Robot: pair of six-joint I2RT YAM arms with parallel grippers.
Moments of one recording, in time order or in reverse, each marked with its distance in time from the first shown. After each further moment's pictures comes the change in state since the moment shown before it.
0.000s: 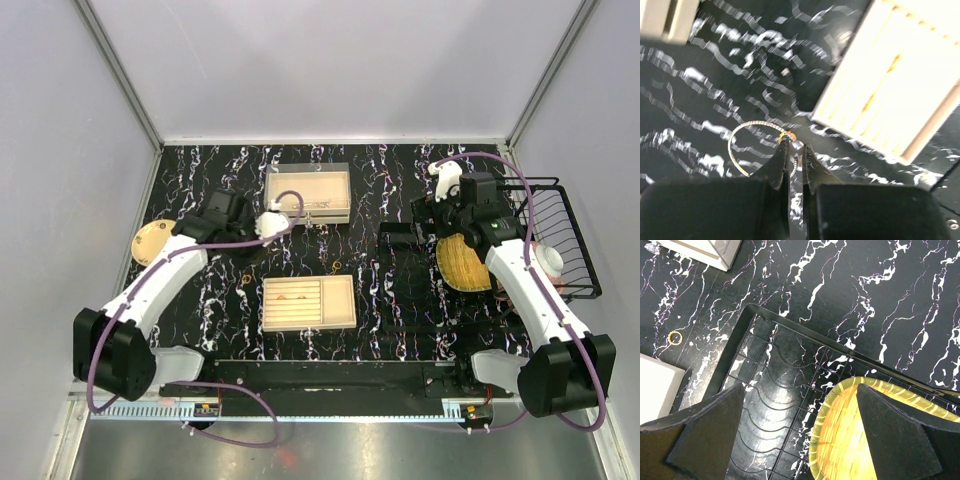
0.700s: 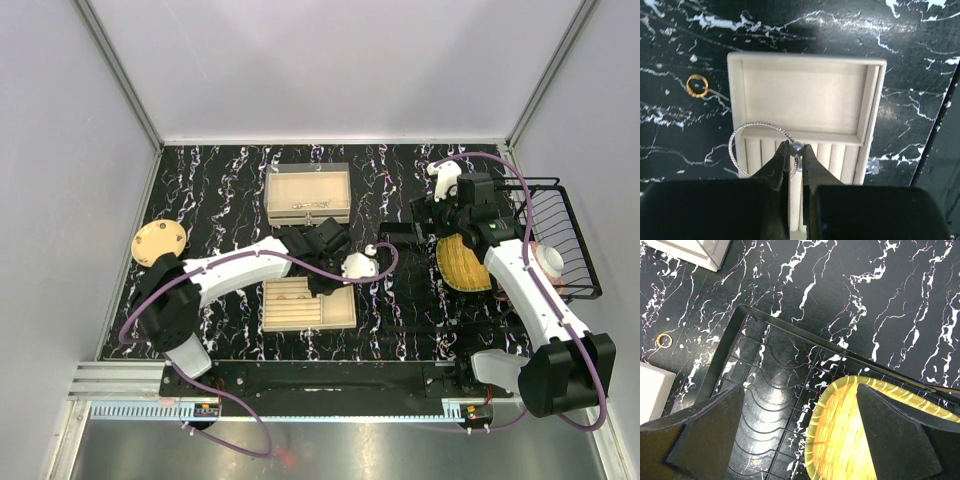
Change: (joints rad) left arm -0.624 0.343 0.192 0.084 -0.080 -0.165; right arm 0.008 0.001 -0.003 0.008 0.058 0.000
